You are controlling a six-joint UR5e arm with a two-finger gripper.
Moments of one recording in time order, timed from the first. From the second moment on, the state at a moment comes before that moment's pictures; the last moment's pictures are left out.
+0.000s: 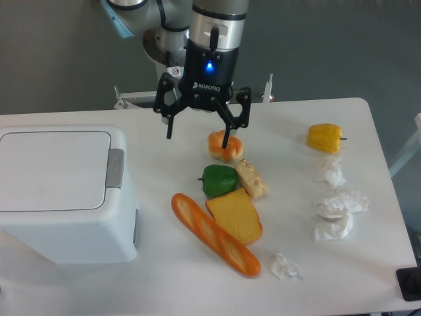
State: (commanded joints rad) arm 2.47 -1.65 -1.50 -1.17 1.14 0.23
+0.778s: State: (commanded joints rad) arm 2.45 -1.69 -1.51 -1.15 1.04 0.07
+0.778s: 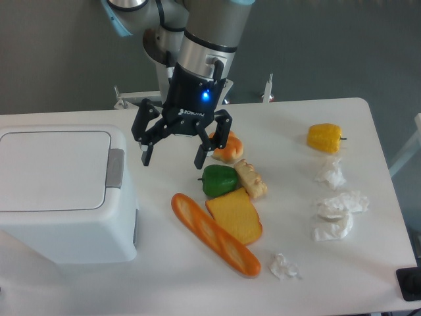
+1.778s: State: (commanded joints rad) arm 2.42 -1.71 -1.53 -1.15 1.00 0.07
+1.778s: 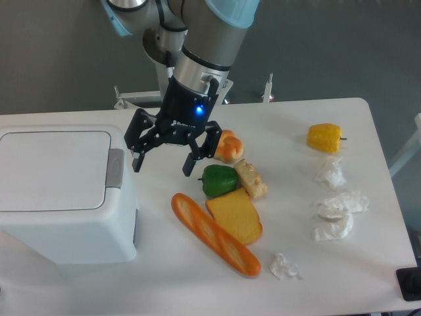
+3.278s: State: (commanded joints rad) arm 2.40 -1.73 -1.56 -1.15 1.01 0.08
